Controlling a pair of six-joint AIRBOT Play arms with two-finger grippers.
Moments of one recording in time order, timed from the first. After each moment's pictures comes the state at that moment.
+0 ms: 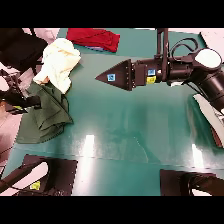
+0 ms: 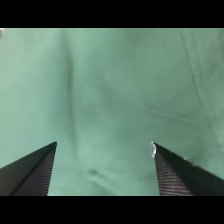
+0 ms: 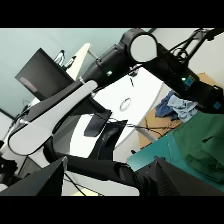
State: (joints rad) left arm 0.35 -1.07 0.91 1.61 -1.21 -1.70; right arm 0.52 -1.38 1.51 -0.10 1.22 0.97
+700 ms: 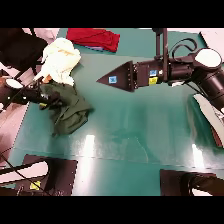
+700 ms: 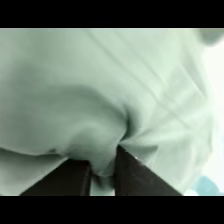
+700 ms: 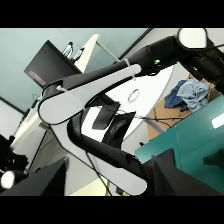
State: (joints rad) left arm 0.34 -1.29 0.91 0.87 -1.17 -1.31; right arm 0.50 -1.38 1.51 -0.10 1.26 1.00
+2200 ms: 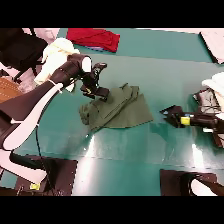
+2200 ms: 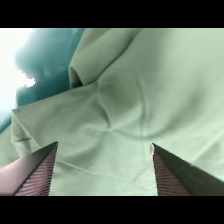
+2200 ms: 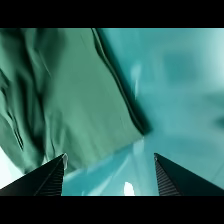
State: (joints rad) left arm -0.41 -1.61 1.53 1.36 -1.34 -1.67; right arm -0.13 -1.18 0.60 -0.49 1.03 1.23
